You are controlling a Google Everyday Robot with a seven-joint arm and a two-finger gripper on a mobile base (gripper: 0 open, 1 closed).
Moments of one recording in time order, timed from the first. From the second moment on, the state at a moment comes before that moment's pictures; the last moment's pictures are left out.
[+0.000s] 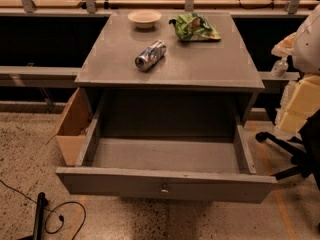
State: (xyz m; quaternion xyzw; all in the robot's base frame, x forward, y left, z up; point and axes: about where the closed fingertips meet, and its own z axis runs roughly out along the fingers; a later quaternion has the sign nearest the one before) arm 0.438 -0.217 0.976 -0.60 0.78 -0.03 0.16
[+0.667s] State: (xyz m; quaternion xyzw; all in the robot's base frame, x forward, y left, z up) arm 0.460 -0.222 0.970 -0.58 0.78 -0.01 0.22
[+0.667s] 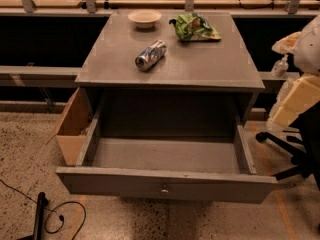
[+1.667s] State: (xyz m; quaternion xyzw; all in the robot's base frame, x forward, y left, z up) arm 0.634 -0.216 0.938 -0.45 0.73 0.10 0.51
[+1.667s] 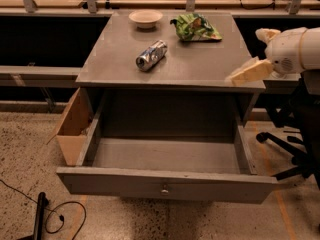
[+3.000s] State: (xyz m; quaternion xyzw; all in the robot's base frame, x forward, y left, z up) arm 0.713 -0.204 0.950 -0.32 0.75 0.08 0.57
